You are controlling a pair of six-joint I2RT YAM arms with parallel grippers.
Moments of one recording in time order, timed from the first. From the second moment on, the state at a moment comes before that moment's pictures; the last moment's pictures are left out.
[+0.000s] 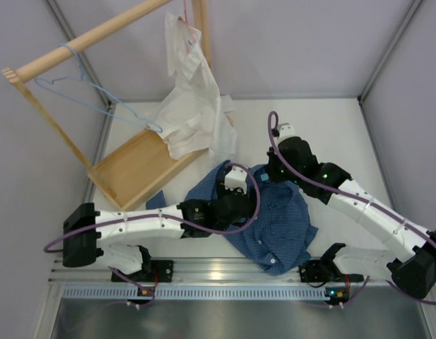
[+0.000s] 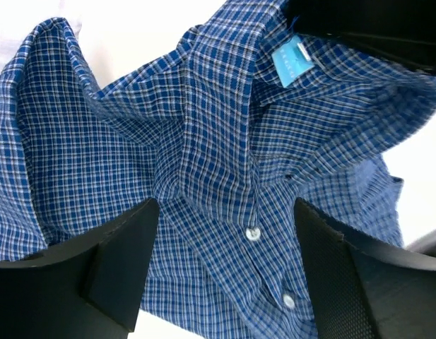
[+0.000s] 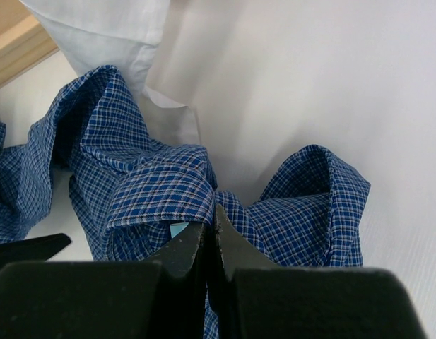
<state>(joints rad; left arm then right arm) -1.31 1.32 0.97 -0.25 -0.68 -0.69 0.73 1.13 1.05 -0.57 0.21 0.36</state>
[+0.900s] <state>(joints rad) -1.20 1.47 0.94 -0.03 -0.69 -0.65 0.74 1.15 1.07 -0.56 0.14 0.36</state>
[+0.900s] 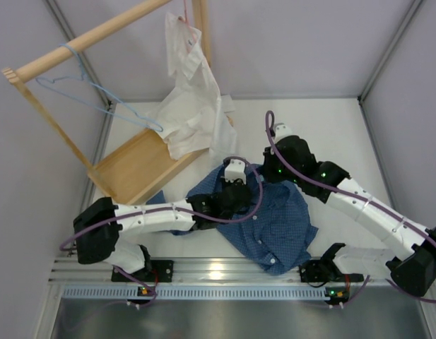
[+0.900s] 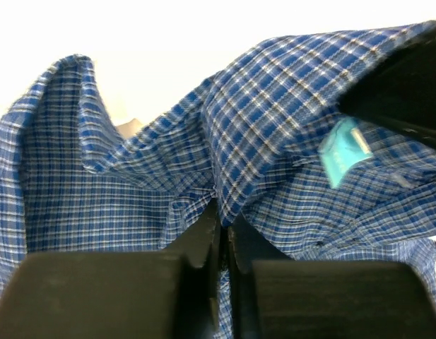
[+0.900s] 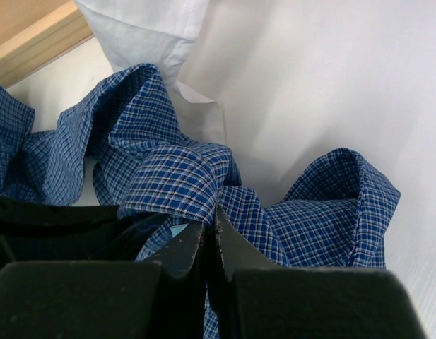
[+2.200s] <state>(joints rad) -1.16 0.92 0.33 0.09 -0.67 -0.89 1.06 2.04 2.42 -0.50 -0.04 -0.10</state>
